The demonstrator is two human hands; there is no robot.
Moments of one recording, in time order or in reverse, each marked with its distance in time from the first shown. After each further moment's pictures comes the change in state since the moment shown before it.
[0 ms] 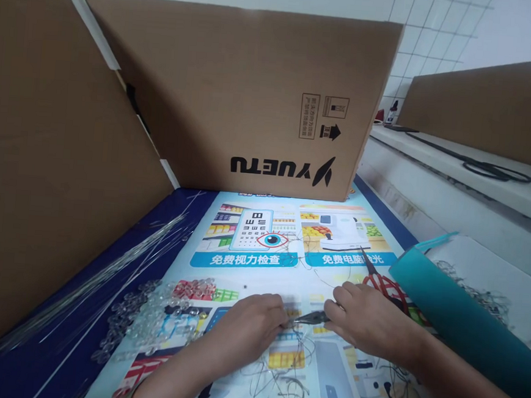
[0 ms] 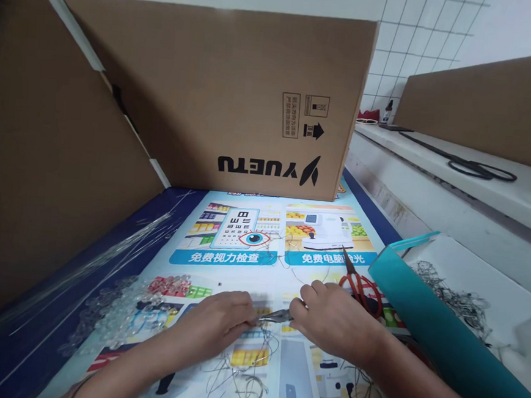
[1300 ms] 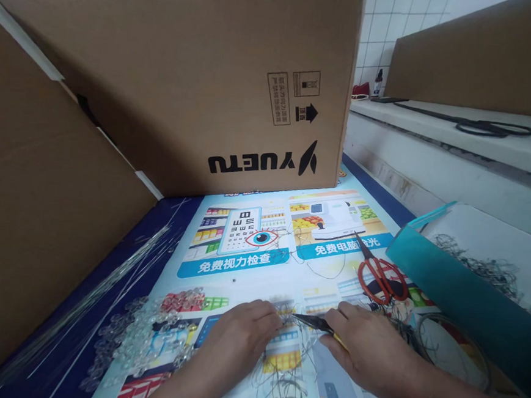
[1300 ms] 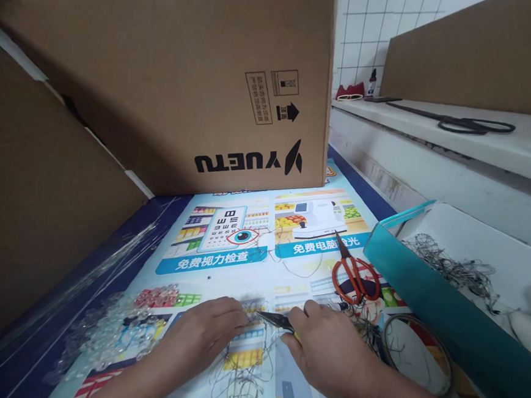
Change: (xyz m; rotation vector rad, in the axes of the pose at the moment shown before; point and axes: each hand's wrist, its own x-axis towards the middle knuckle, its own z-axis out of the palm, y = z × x) left_hand -0.002 0.002 0.016 0.009 0.080 -0.005; right_hand -0.019 -0.041 0.013 0.459 -0.160 0.510
